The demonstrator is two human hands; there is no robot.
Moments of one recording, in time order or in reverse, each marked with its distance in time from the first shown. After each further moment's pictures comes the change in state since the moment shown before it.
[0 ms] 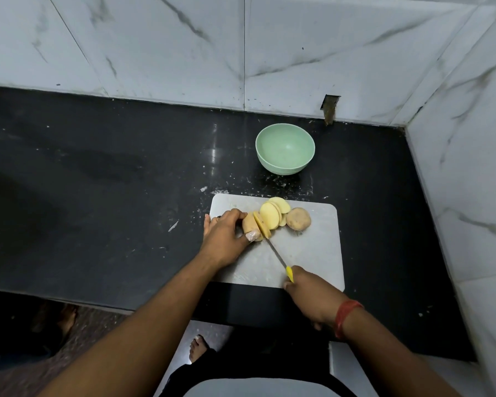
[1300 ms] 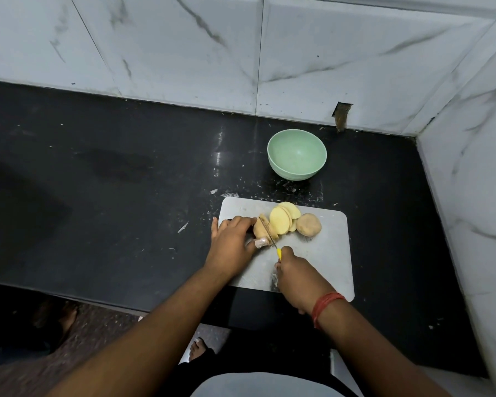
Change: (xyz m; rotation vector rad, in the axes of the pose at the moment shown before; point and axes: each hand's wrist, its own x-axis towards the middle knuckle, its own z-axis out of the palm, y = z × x) left_hand -0.008 -0.005 0.004 0.122 0.064 0.090; right_hand 0.029 -0.044 0.007 -0.175 0.216 -0.108
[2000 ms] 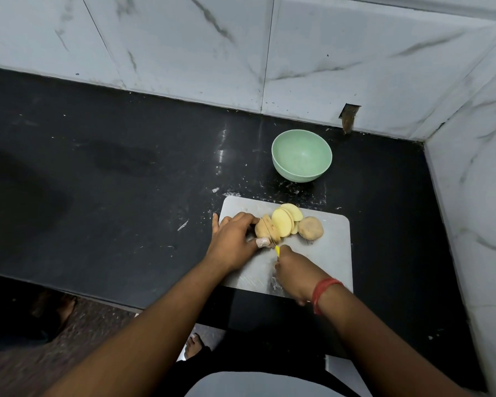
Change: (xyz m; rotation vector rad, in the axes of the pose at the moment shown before) left_hand 0.010 0.006 -0.008 -0.058 -0.040 -0.054; right_hand 0.025 -0.003 -0.013 -0.099 -0.212 0.022
